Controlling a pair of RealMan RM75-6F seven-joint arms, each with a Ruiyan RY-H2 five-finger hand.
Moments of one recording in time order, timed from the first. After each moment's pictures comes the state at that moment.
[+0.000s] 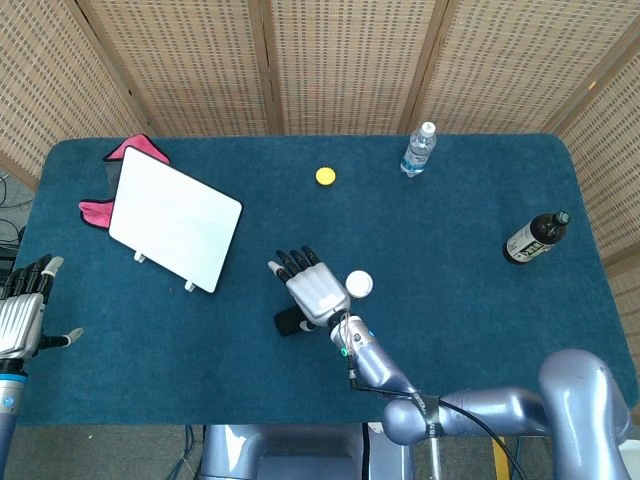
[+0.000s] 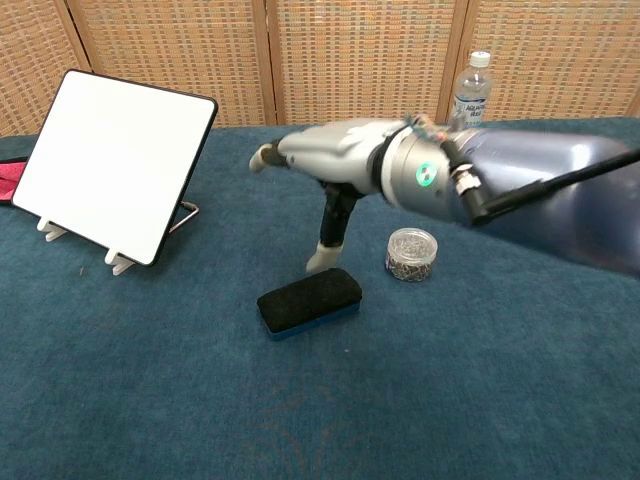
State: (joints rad) left arm -0.20 -1.13 -0.11 -1.70 1.19 1.28 0.17; right arm 1.06 -1.63 0.28 -1.73 -0.68 1.02 -0.87
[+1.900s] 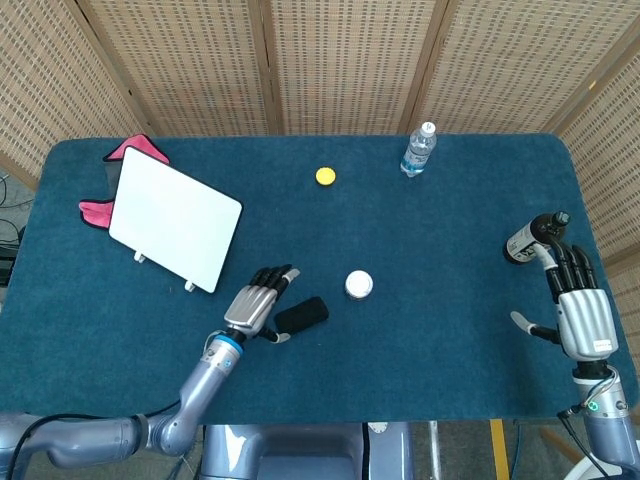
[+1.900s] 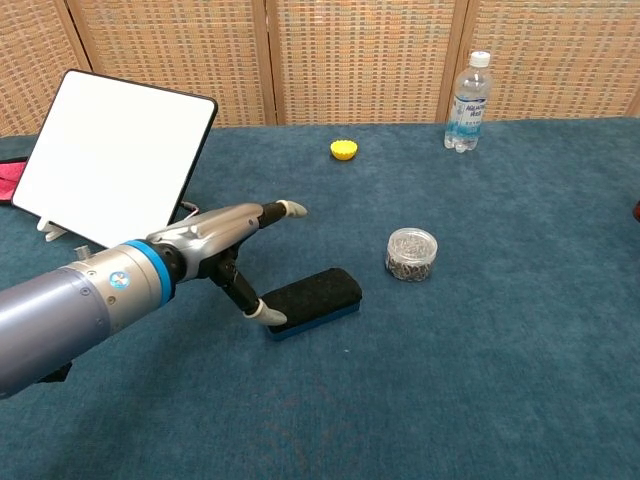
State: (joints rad) left arm -0.73 -1.82 -0.23 -1.49 0.94 0.97 0.45; right arm 0.26 -1.31 0.09 -1.27 -1.52 1.60 0.21
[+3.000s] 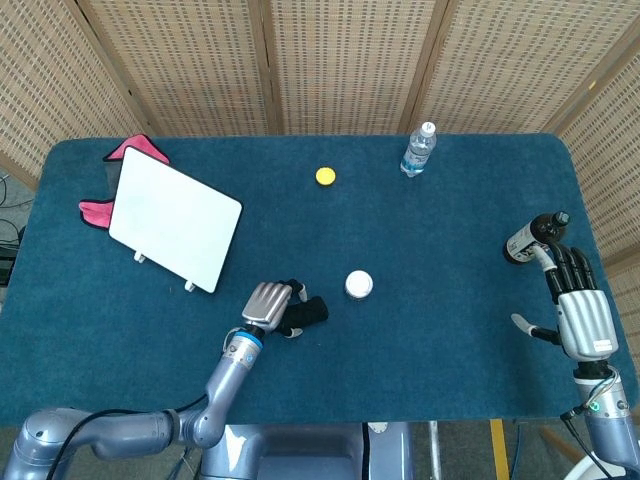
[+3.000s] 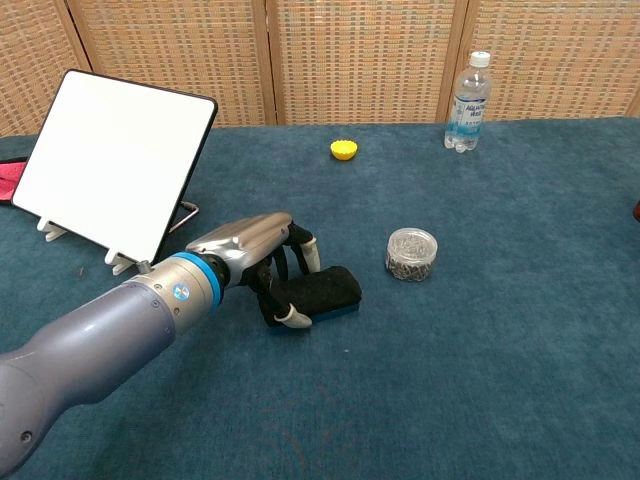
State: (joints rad) left arm -0.80 -1.98 -0.24 -1.30 0.91 1.02 0.46; right arm 0.24 -1.31 0.11 -1.25 -1.54 1.56 0.23
